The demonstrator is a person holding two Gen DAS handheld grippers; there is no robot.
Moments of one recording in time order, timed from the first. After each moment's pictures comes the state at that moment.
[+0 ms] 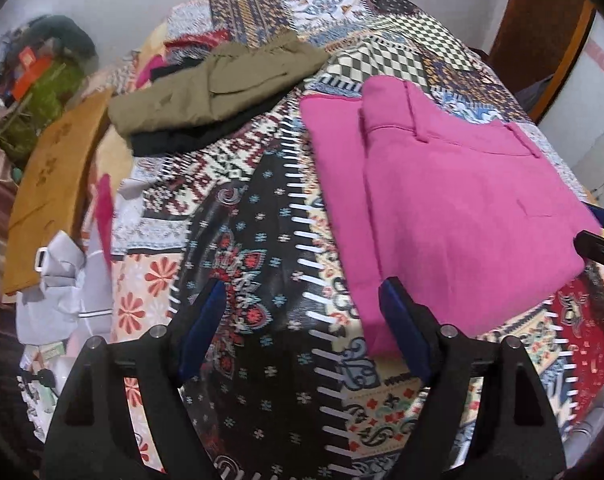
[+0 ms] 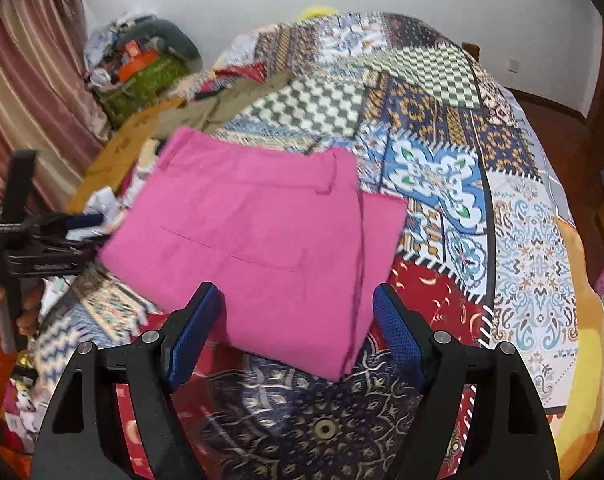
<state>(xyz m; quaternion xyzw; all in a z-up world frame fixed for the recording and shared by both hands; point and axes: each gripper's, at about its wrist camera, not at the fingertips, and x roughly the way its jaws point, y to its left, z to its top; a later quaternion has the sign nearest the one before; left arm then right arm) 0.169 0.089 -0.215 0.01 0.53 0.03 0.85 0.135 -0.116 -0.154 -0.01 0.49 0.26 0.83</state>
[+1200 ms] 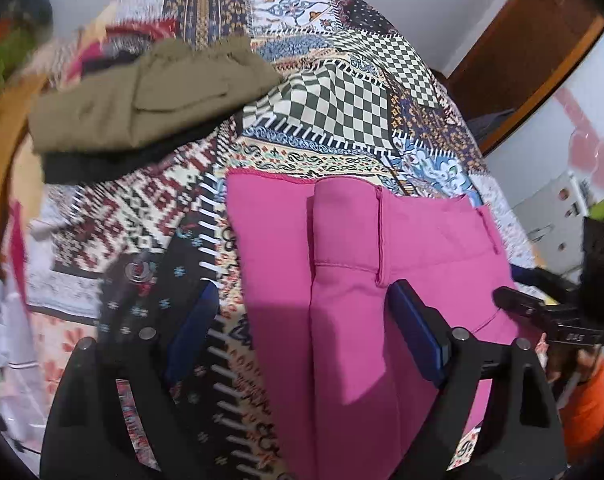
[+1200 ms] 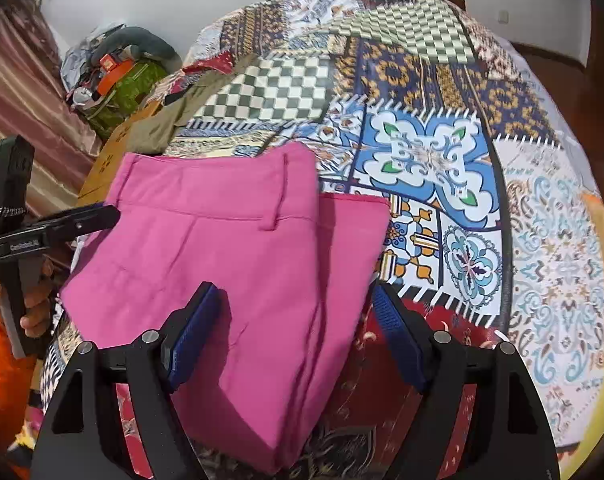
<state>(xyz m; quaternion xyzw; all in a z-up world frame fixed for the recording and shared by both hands) 0.259 0.091 -0.224 -0.12 0.54 -0.08 0.83 0.194 -0.138 -0.184 0.06 0.54 0.26 0.80</state>
